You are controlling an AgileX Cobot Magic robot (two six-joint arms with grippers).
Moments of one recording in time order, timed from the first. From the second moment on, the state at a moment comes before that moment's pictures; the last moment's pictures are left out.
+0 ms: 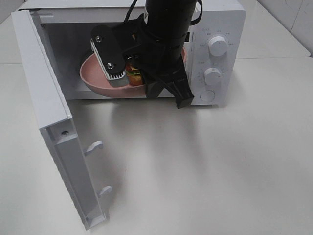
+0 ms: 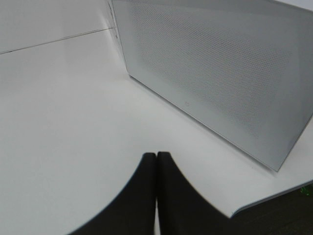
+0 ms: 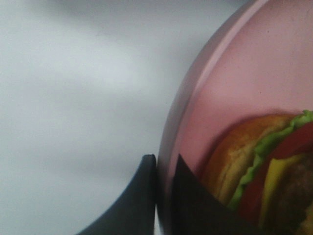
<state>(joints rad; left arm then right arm) -0.26 -0.01 -0.50 -0.02 1.05 0.12 0.79 1.90 -1.62 -0.13 1.03 -1.21</state>
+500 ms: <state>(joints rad) -0.26 -0.01 -0.50 -0.02 1.05 0.12 0.79 1.85 -1.49 -0.13 1.02 -1.17</state>
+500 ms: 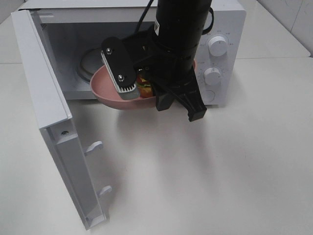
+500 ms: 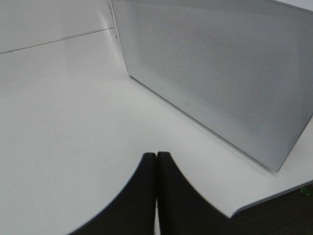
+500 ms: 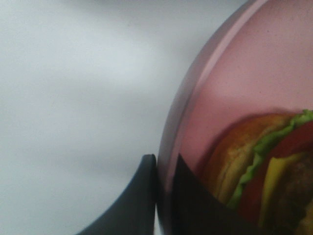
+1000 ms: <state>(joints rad) -0.26 -0.01 -0.50 -0.02 1.05 0.12 0.79 1.64 -1.16 -0.18 0.91 -1.03</state>
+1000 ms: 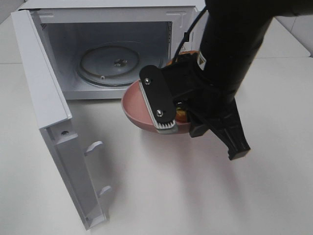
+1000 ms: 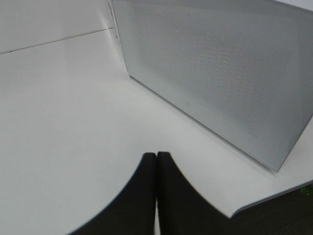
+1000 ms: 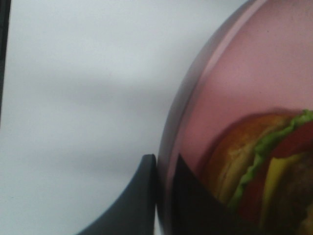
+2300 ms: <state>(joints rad) -0.26 -0.01 -0.50 -0.02 1.05 0.12 0.57 1.41 -0.71 -0.47 0.69 -0.09</state>
